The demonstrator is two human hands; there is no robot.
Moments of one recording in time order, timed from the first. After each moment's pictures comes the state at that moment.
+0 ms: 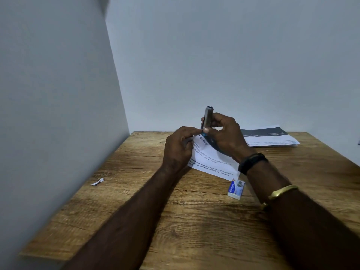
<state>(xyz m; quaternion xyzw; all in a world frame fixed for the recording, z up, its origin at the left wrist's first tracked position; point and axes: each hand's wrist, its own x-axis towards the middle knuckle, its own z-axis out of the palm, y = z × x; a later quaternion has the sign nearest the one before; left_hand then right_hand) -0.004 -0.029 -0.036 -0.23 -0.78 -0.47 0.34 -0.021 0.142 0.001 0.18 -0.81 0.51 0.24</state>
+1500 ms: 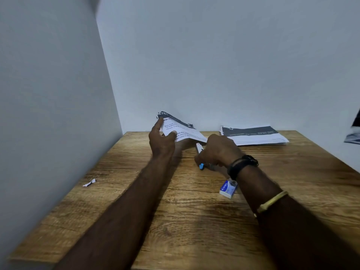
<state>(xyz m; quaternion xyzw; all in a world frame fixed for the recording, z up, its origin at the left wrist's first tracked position) -0.028 -0.031 -0.023 0.05 -0.66 -0.71 0.25 0.013 0.124 0.006 -0.03 -0.98 0.18 0.04</state>
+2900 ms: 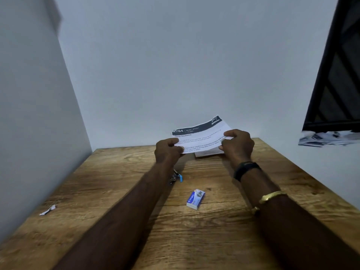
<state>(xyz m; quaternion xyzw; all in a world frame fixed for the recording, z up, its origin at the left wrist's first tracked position) -0.023 0.064 -0.009 0.03 -0.67 -0.73 0.08 -0.006 0.252 -0.002 -0.21 -0.74 0.55 0.33</state>
